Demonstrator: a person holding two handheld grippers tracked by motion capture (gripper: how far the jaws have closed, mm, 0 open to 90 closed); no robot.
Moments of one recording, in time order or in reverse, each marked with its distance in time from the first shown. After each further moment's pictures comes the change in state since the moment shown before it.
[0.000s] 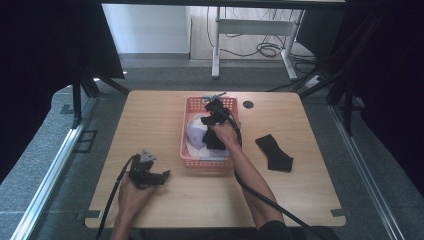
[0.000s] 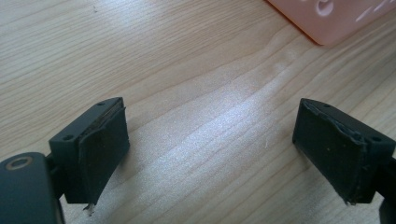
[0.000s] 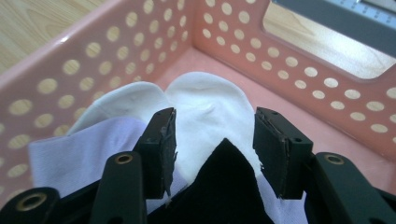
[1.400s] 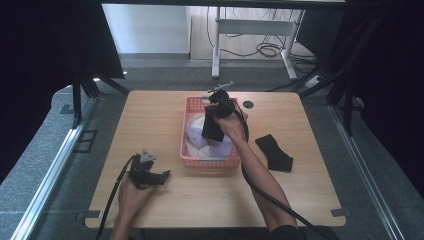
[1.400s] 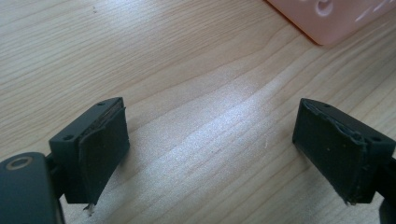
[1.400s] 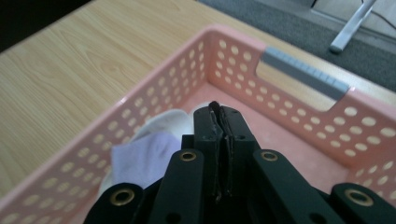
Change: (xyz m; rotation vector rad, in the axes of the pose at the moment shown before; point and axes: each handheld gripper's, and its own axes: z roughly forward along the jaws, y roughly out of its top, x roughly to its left) left arm 0.000 0.000 0.000 -0.003 -0.001 0.001; right arm 0.008 0.024 -0.070 -0.093 0.048 -0.017
